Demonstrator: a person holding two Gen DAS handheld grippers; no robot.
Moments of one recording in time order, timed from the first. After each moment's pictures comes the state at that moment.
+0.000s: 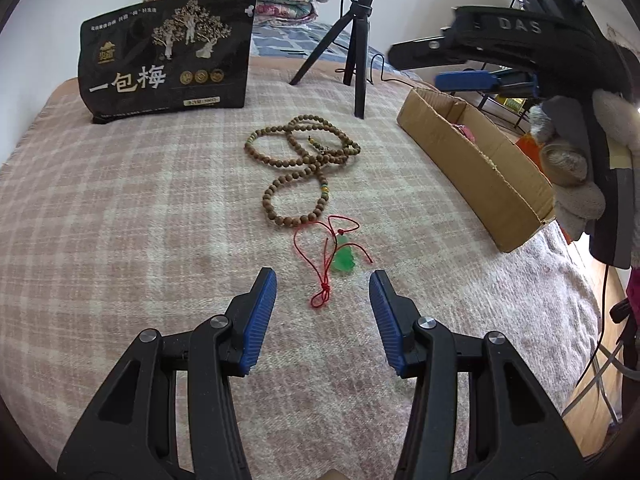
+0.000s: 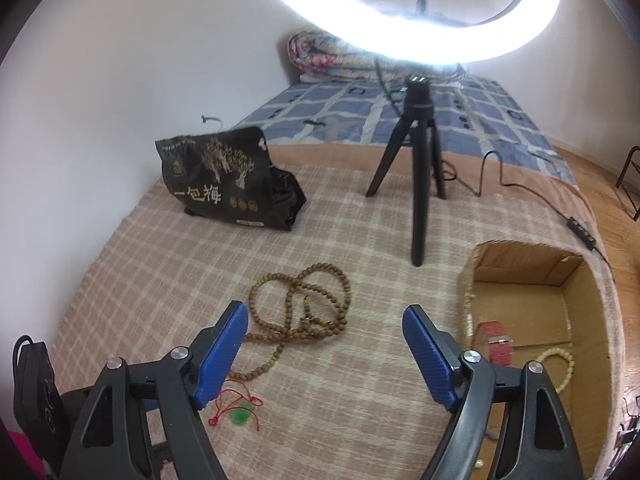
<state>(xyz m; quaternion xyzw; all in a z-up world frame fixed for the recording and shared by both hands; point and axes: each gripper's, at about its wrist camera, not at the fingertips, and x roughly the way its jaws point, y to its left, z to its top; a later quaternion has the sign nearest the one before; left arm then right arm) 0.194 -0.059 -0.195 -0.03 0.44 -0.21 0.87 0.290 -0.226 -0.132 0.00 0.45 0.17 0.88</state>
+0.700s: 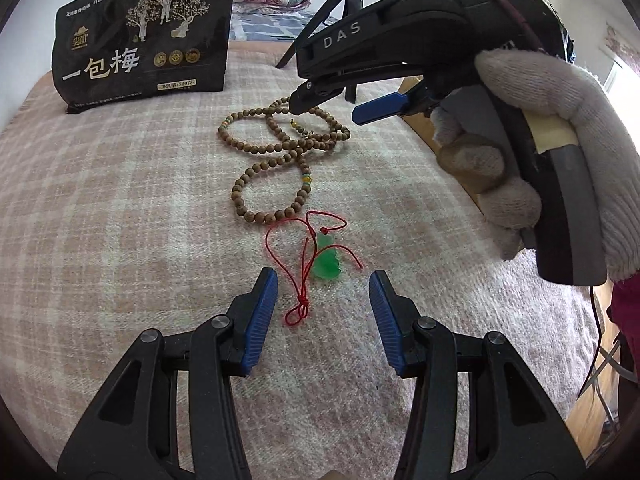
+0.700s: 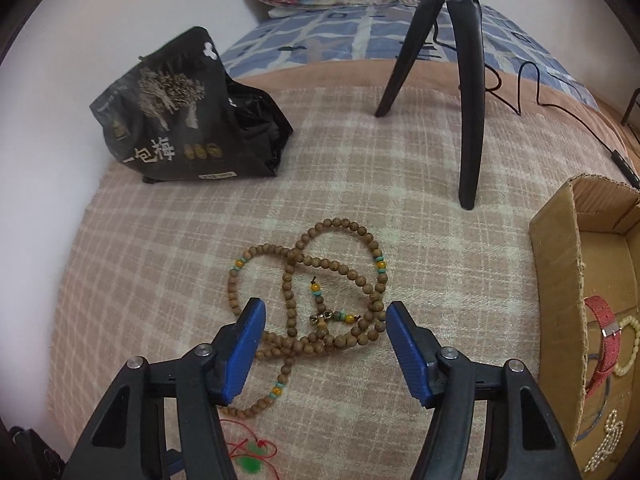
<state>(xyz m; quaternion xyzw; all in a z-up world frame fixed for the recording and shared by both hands) 0.208 -0.079 -0.214 -0.04 0.46 -0.22 0.86 0.345 -0.197 -0.212 0.04 0.55 0.12 0.82</state>
